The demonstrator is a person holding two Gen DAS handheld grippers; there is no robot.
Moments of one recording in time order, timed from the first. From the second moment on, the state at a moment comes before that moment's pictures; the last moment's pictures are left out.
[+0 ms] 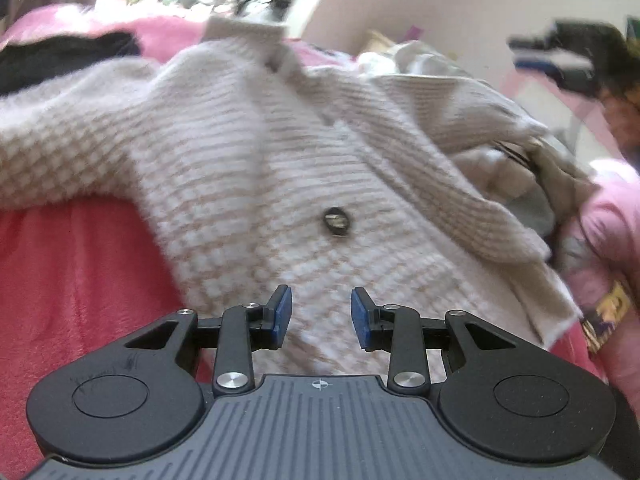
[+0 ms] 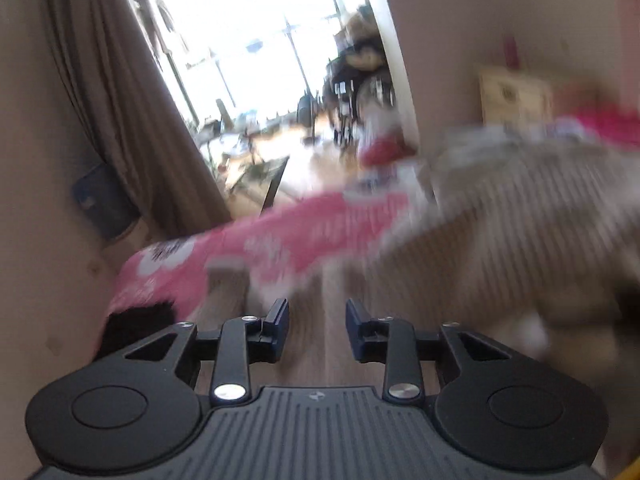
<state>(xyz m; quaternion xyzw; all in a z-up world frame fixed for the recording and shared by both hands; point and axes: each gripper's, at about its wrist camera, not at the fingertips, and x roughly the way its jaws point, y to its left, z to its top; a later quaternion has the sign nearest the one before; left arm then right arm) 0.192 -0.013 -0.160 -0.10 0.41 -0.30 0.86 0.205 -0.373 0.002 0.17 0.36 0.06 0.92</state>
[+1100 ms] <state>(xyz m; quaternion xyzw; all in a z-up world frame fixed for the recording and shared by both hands) 0.028 -0.087 -0.139 0.29 0.46 -0.45 0.71 0.049 -0.339 -0.171 0.24 0.56 0.10 0.78</state>
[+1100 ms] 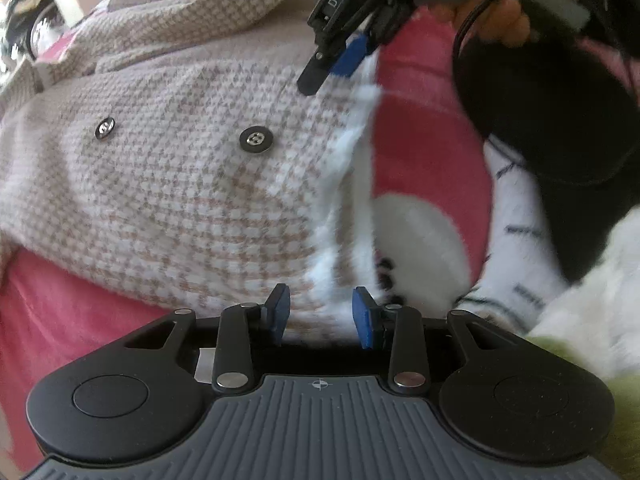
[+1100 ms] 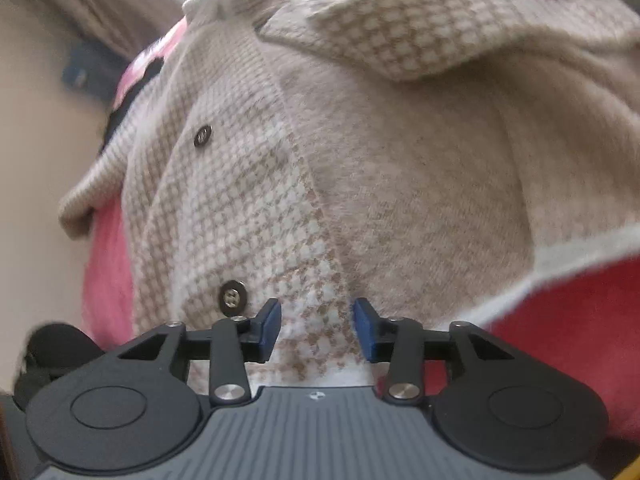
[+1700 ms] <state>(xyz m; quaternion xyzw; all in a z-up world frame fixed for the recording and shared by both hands) 0.013 -0.112 -0.155 0.26 0.49 -0.35 0.76 0.042 -0.309 -0.131 0.11 0.50 0.13 0.85</state>
